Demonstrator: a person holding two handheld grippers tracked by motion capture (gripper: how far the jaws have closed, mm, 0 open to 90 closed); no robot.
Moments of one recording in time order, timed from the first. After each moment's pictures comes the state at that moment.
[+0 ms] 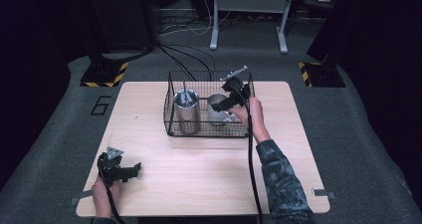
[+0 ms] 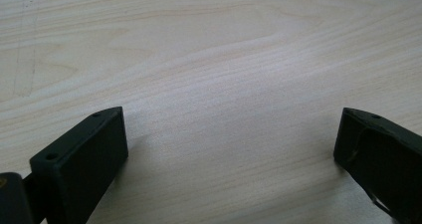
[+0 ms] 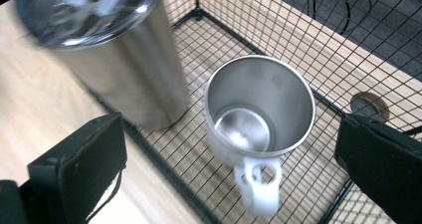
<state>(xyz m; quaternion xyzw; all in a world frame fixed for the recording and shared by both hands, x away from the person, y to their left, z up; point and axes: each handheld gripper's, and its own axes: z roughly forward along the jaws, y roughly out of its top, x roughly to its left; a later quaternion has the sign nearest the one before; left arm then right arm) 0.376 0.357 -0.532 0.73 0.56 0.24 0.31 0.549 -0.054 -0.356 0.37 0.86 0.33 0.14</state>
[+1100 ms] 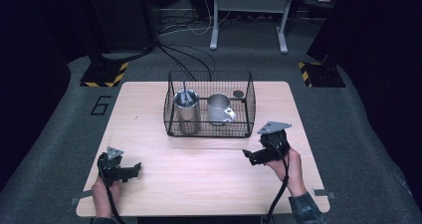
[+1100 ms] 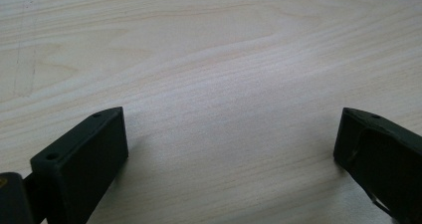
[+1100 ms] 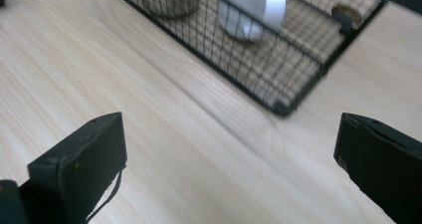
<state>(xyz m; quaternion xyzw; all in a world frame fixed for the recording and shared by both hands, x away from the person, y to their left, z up) 0.376 0.357 -0.532 0.73 0.56 0.24 0.31 0.396 -0.153 -0.407 0.37 0.84 0.35 0.19</state>
